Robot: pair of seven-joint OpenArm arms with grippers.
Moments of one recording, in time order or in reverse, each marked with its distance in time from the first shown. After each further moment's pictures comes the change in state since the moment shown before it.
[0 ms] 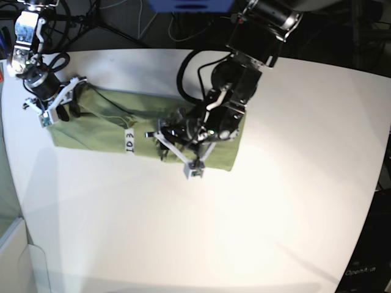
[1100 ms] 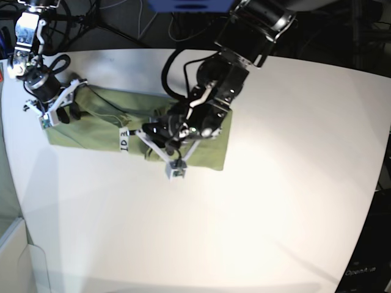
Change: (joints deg) left arm -0.4 2.6 4.5 -0.1 -1.3 3.1 -2.5; right arm 0.8 -0.3 0.0 0.0 0.0 0.0 -0.2
